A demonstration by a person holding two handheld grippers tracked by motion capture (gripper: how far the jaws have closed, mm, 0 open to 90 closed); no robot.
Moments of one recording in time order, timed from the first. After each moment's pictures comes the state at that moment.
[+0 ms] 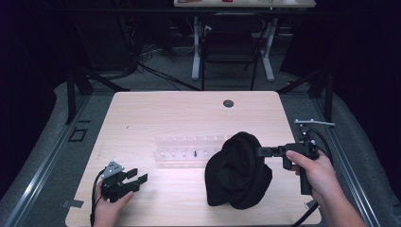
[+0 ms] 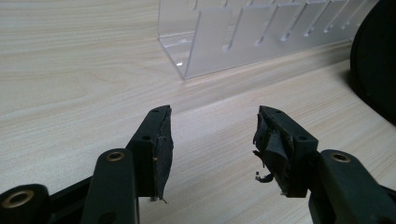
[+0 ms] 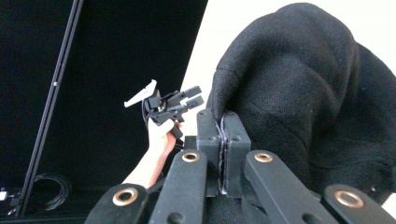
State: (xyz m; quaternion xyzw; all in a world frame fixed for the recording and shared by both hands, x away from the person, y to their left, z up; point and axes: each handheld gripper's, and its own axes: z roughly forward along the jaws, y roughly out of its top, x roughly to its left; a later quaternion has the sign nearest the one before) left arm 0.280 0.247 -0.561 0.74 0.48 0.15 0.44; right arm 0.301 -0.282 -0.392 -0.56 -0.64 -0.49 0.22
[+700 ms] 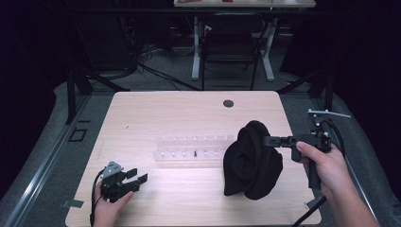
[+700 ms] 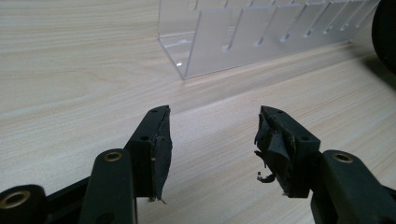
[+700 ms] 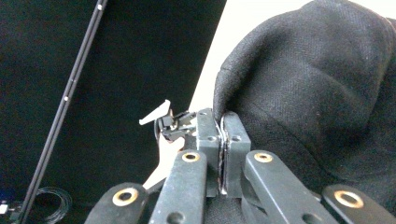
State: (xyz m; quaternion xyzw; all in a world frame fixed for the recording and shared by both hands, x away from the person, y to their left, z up) left arm 0.279 0.248 -0.560 0.74 0.48 0.14 0.45; right arm 0.298 -0.292 -0.358 -0.55 -0.62 -0.52 0.20
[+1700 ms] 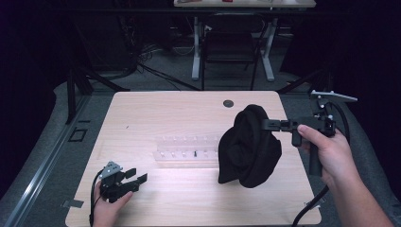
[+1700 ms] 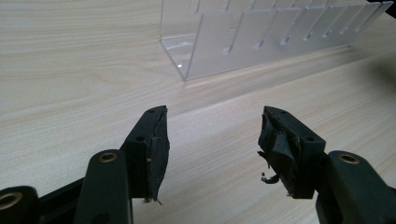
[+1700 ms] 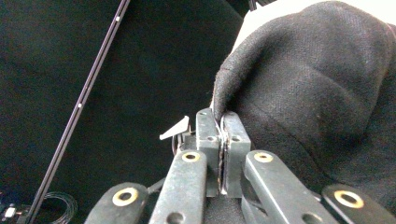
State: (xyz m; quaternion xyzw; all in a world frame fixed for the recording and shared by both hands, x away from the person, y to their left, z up) left arm 0.279 0.250 -0.560 0.74 0.49 0.14 0.45; right arm 0.305 -0.278 -0.312 -0.54 -0.62 -0.54 0.19
